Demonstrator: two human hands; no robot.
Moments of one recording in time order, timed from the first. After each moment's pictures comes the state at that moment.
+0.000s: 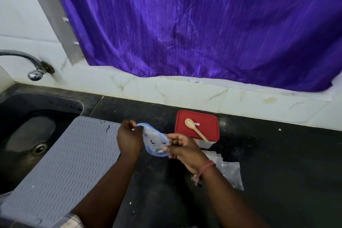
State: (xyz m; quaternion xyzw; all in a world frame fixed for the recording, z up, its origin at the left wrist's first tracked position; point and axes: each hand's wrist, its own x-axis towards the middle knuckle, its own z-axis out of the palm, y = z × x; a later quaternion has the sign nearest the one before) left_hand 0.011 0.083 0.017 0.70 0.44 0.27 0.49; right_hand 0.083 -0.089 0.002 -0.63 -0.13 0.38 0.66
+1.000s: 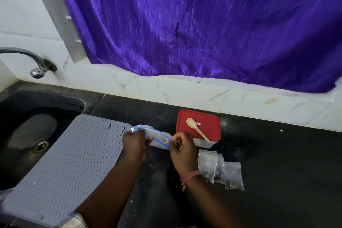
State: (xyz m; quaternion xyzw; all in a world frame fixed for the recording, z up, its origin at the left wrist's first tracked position) left_hand 0.015 0.073 0.012 0.43 0.50 0.21 0.72; right_hand 0.060 -0.076 -0.016 -0.83 -0.20 0.00 0.52
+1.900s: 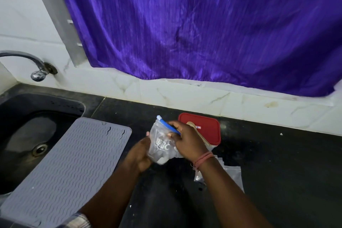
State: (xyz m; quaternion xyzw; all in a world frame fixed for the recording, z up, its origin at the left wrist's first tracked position) left_hand 0.005 0.069 -0.001 0.40 0.34 0.04 0.85; right_hand 0.100 -0.077 0.047 -0.81 -0.34 0.15 0.46
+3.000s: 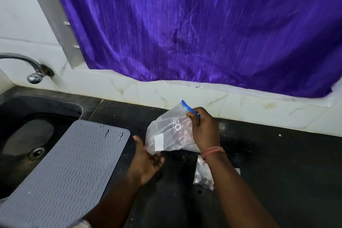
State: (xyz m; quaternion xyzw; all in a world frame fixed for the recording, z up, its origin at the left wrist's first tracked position) left_hand 0.004 0.054 -0.038 0.32 0.34 0.06 0.88; right_hand 0.148 -0.095 0.046 -0.88 -0.22 -0.11 0.41
